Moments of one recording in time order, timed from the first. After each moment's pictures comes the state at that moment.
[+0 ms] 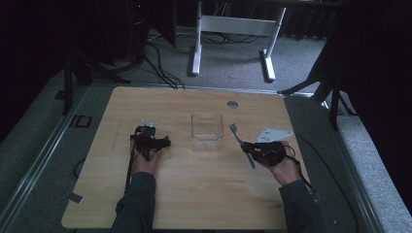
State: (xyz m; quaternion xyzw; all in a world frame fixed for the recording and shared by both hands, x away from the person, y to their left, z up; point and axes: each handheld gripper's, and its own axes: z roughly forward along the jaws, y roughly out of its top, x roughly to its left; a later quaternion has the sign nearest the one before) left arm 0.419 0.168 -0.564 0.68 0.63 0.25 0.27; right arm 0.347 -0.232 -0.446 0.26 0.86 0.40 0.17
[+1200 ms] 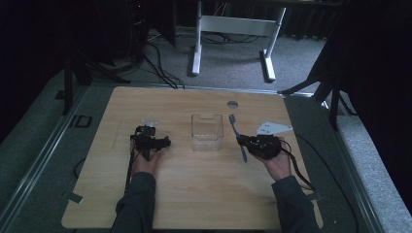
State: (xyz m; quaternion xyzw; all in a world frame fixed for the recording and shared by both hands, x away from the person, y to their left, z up) left arm 0.419 0.168 -0.564 0.68 0.63 0.25 0.27; right arm 0.362 -0.223 -0.444 0.29 0.82 0.46 0.16
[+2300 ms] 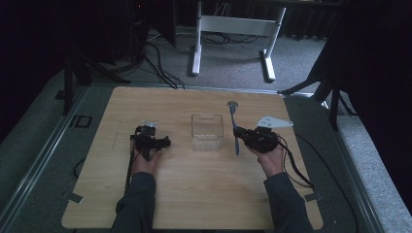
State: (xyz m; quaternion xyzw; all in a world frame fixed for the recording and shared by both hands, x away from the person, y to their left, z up) left arm 0.419 0.168 -0.564 0.69 0.63 0.25 0.27; right arm 0.377 -0.216 -0.443 0.33 0.77 0.52 0.14
